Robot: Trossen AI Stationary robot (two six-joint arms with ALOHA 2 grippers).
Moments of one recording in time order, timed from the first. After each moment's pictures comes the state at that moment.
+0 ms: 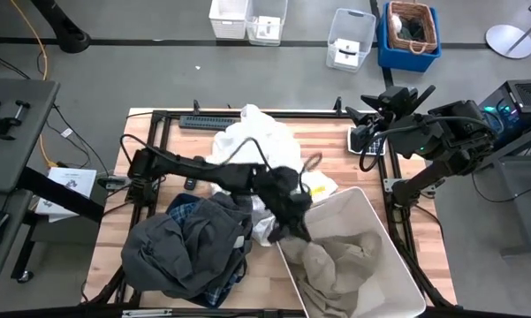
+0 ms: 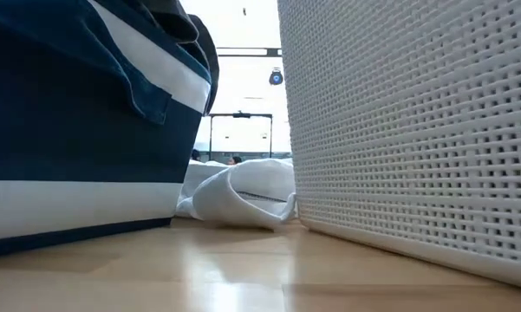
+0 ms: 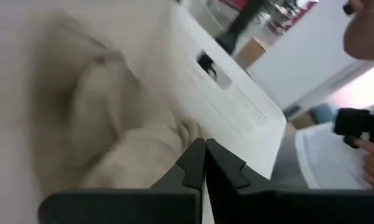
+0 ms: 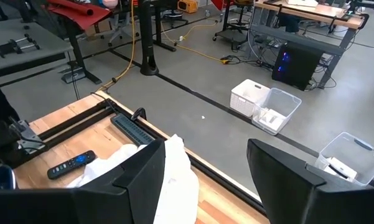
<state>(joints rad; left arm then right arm) -0.12 1.99 1.78 -0.24 0.60 -0.33 0.29 1.49 2.31 -1.57 1.05 0.65</state>
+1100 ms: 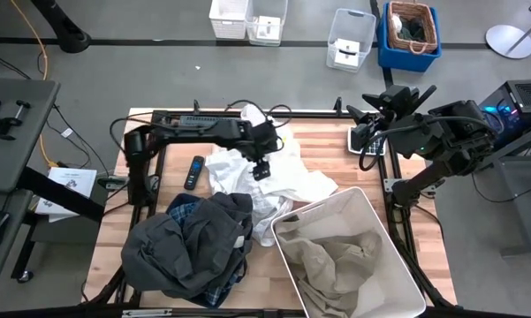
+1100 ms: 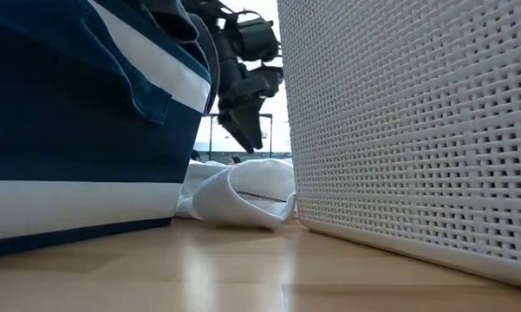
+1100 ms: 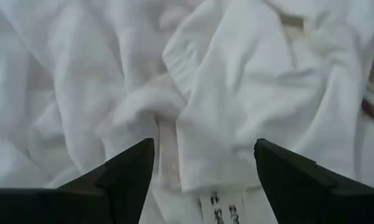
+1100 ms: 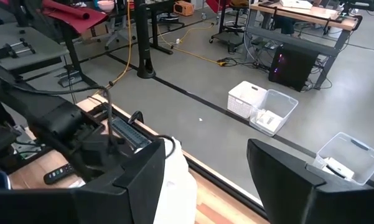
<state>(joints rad) 0.27 1.92 1.51 -0.75 0.00 0.01 0.29 1.49 2.31 -1.57 1.07 0.66</state>
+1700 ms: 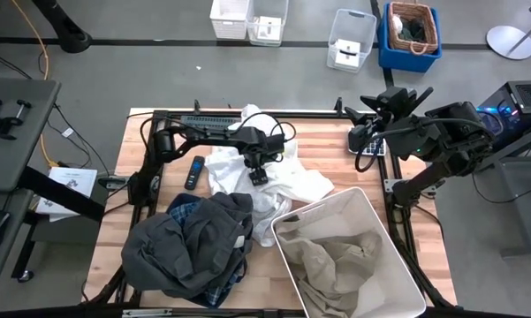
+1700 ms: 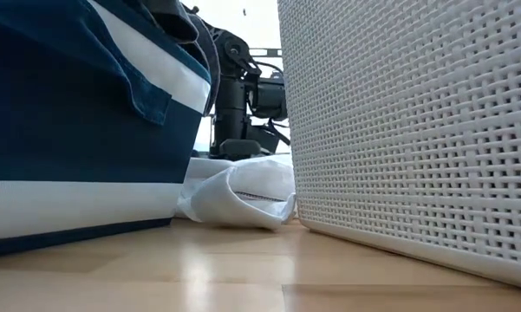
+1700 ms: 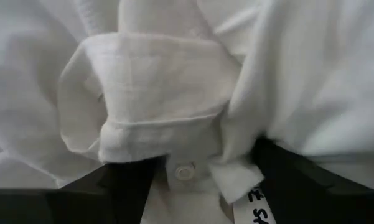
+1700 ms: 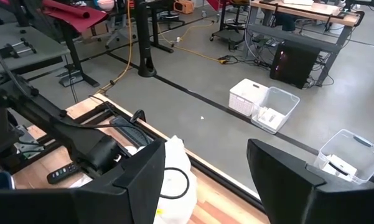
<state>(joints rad) 0.28 2.24 1.59 -0.97 -0.02 -0.01 0.29 1.50 2.31 -1.57 1.06 0.68</state>
